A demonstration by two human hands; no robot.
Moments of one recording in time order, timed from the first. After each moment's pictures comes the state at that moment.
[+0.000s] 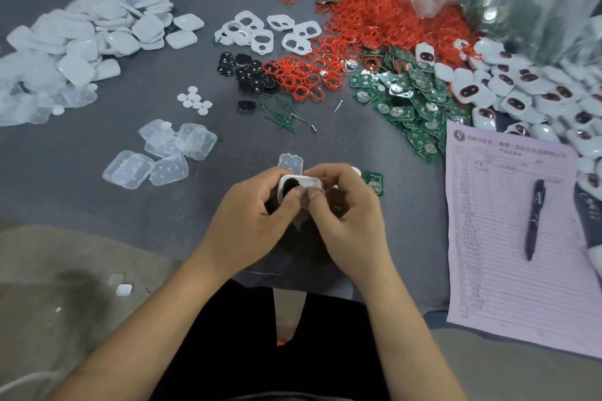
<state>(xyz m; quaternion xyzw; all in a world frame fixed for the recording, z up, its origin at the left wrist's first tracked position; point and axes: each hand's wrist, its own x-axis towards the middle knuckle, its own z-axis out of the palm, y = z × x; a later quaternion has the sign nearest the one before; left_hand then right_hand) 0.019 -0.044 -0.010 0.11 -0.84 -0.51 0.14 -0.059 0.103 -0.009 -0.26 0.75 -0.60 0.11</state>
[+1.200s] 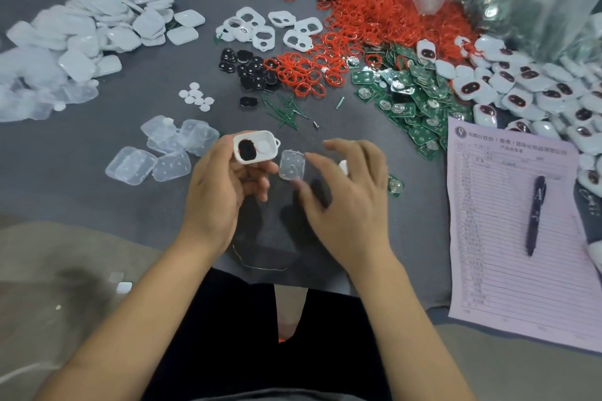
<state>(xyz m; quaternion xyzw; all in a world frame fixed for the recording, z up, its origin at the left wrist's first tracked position) 0.008 -0.064 -0.008 0.24 -0.51 -0.80 0.22 -0.072 0.093 -0.016 -0.37 0.86 -0.29 -0.19</state>
